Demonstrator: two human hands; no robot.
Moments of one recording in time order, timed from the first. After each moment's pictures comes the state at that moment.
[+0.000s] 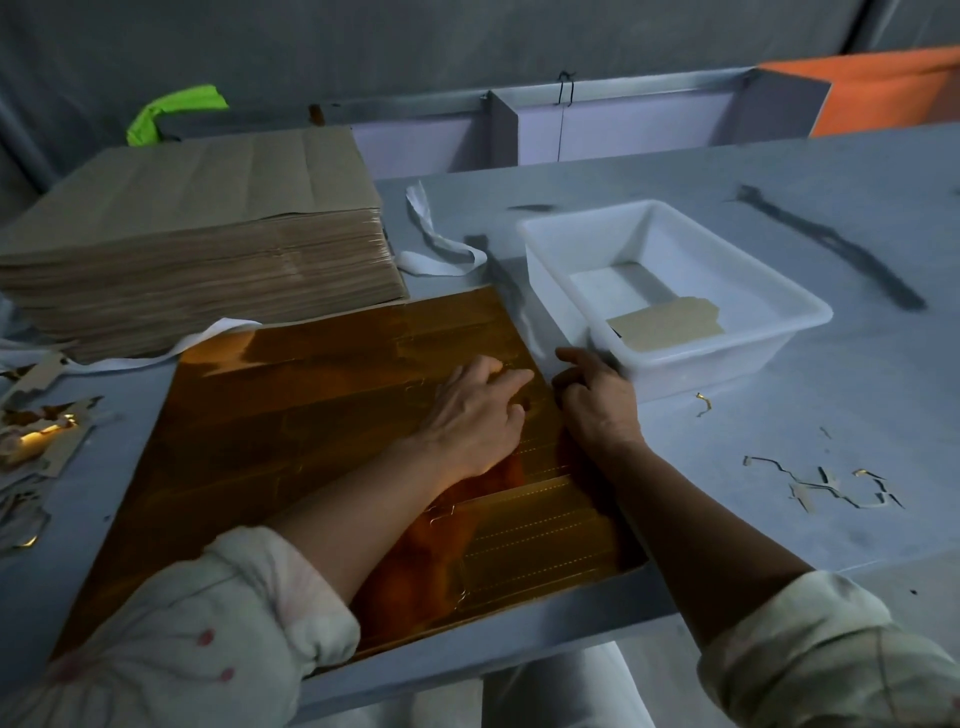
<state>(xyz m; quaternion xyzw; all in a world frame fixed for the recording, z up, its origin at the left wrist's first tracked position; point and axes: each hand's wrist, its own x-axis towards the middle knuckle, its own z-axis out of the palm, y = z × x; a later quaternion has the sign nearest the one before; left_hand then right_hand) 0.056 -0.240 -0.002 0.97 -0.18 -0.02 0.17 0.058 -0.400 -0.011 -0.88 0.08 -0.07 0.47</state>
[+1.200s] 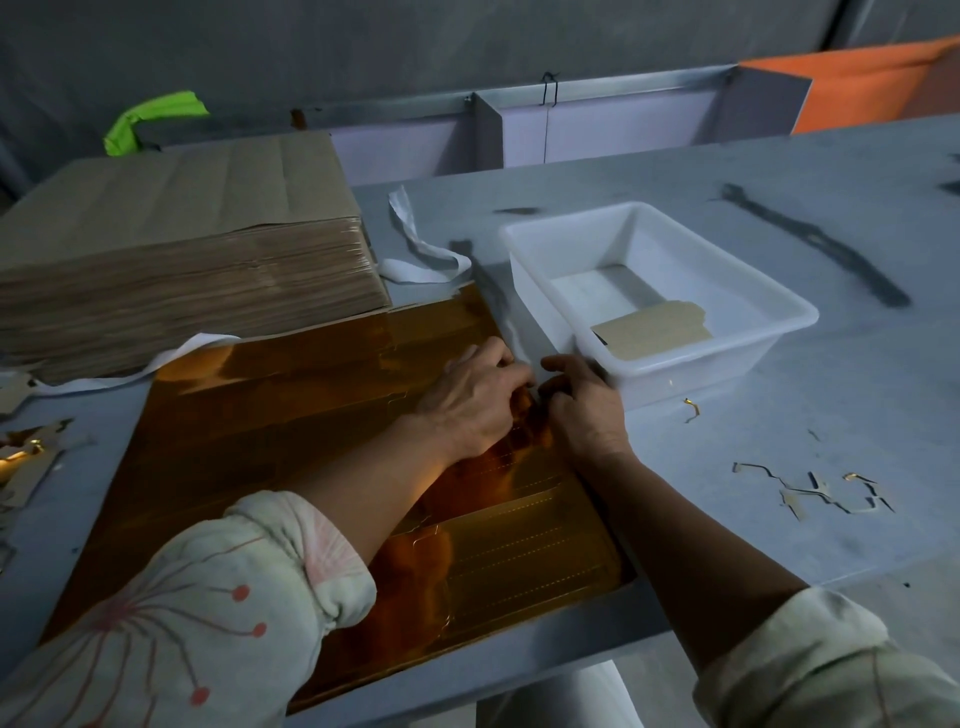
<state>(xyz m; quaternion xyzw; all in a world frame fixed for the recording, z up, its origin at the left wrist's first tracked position) 0.087 -0.257 0.009 0.95 -0.27 0.03 0.12 0.061 -0.402 -0.014 -0.85 0.08 -0.07 0.52</state>
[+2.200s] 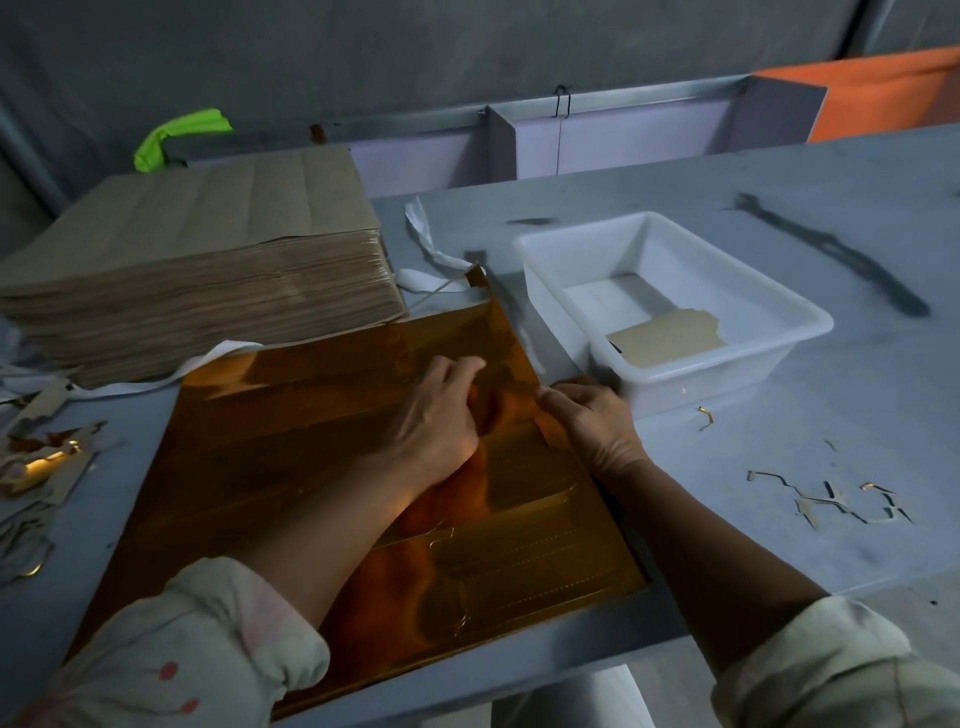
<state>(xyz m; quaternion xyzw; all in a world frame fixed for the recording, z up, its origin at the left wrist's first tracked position) 0.066 -0.214 0.007 0.97 -0.13 0.05 0.20 0.054 -0.401 -0.015 -0.84 0.01 -0.06 0.54</state>
